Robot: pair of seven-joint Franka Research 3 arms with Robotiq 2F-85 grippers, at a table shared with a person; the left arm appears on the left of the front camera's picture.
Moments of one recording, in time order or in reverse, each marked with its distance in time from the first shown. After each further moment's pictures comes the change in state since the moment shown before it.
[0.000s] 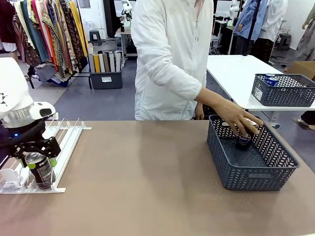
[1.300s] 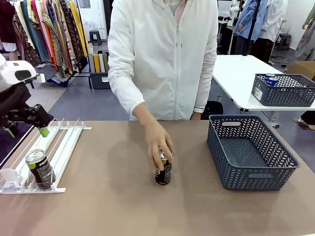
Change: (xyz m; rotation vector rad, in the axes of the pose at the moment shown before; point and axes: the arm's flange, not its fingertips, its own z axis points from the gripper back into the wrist) left arm -0.035 -0.013 0.108 -0.008 -0.218 -0.062; right arm 0.000 0.000 0.000 0.000 0.000 0.000
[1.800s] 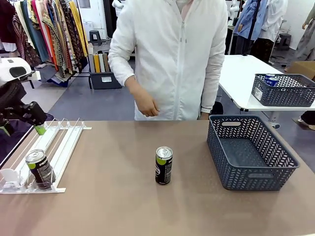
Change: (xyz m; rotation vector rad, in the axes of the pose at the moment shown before) left arm -0.006 0.005 0.020 -0.003 -0.008 0.015; right arm 0.000 0.000 0.000 0.000 0.000 0.000
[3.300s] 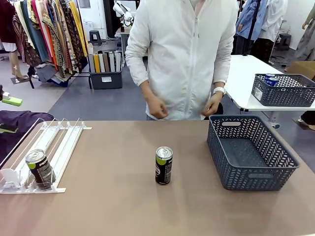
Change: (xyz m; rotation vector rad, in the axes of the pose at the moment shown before) left arm -0.039 0.121 -0.011 -0.997 -0.129 0.292; right arm 0.000 0.000 0.000 0.000 0.000 0.000
